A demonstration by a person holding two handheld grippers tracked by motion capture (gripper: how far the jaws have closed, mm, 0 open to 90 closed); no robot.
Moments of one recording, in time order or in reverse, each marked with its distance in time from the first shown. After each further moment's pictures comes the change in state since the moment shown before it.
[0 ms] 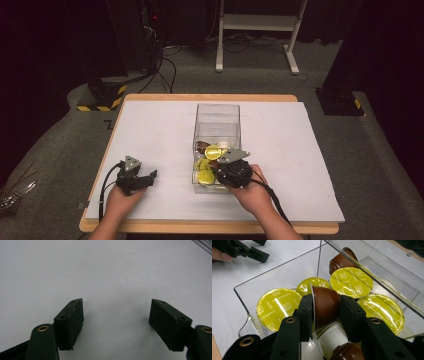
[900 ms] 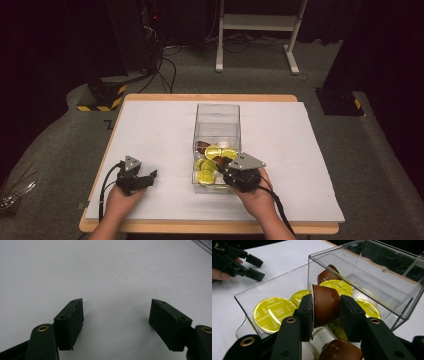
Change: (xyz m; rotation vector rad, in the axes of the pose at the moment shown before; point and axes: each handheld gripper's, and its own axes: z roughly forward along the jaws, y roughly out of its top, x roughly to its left) left arm 0.000 0.000 0.000 -0.002 0.000 -0.001; right arm -0.003 -0.021 -0.016 -0.198 -0.061 0.035
